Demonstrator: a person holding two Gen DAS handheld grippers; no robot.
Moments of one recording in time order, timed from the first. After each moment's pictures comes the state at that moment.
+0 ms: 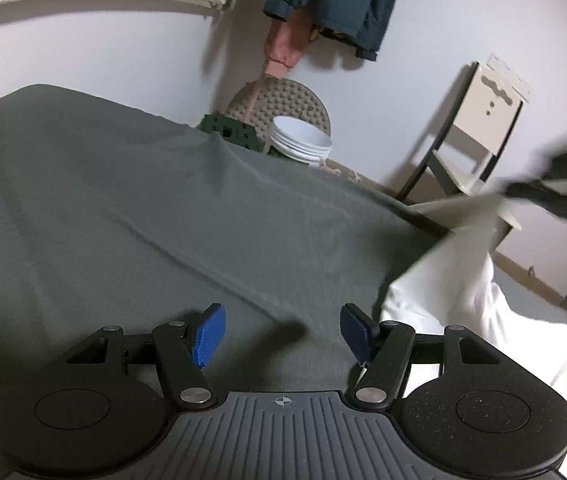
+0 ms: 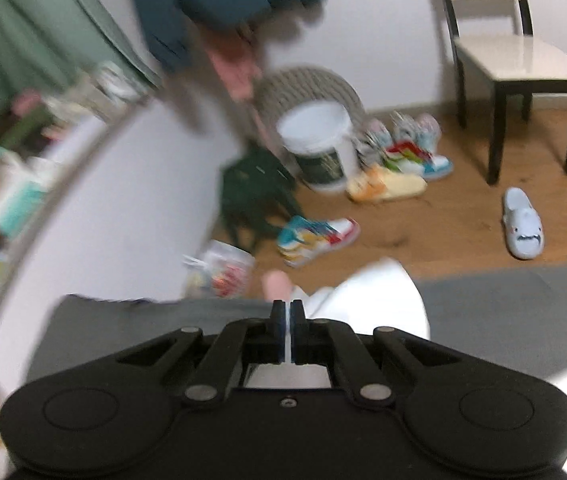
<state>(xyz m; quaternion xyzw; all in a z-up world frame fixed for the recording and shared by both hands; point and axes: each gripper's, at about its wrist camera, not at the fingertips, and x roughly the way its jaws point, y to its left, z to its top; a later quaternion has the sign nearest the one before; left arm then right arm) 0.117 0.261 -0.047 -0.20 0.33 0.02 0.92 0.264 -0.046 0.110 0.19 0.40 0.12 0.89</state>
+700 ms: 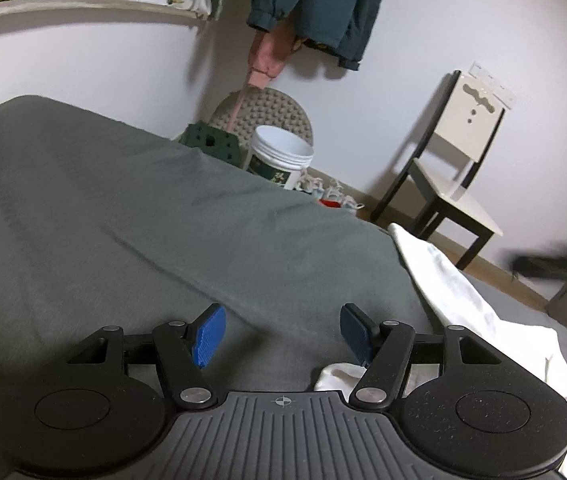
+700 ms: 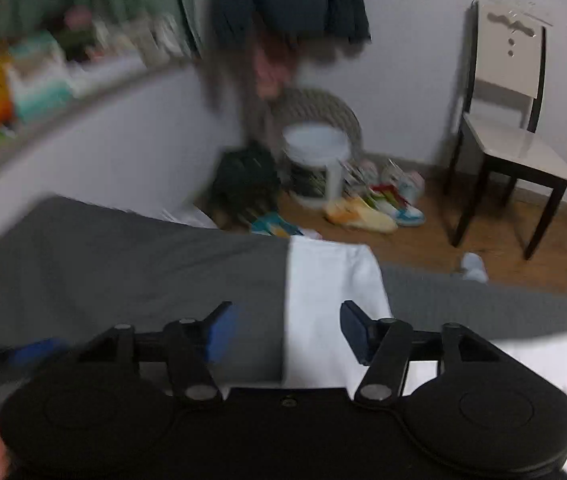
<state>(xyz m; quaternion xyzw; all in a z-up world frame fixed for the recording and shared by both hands) 0.093 0.249 -0.034 -0.19 0.31 -0.01 0.93 0.281 0.020 0.080 -0.04 0.41 0.09 0.91</state>
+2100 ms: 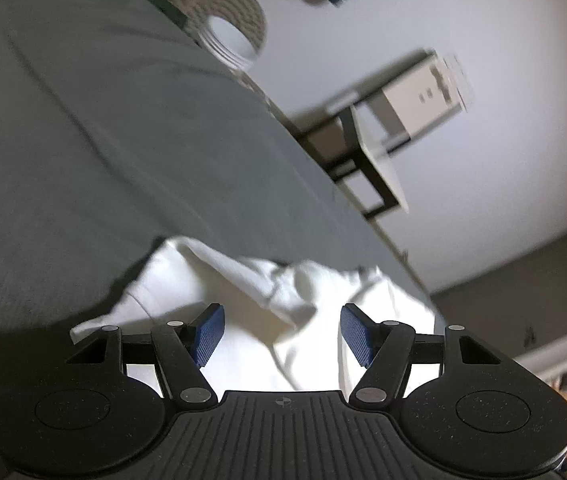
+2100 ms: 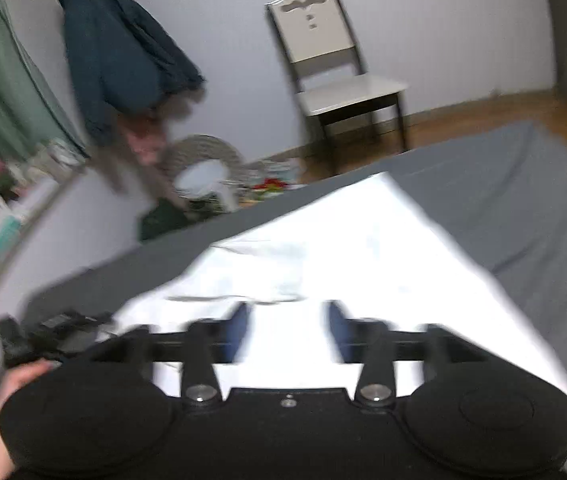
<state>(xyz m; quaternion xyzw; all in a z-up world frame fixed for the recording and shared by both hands) 0.098 0.198 -0.076 -0.40 0.39 -0.13 0.82 -0.018 -0.151 0.108 0.25 0.33 -0.01 0.91</state>
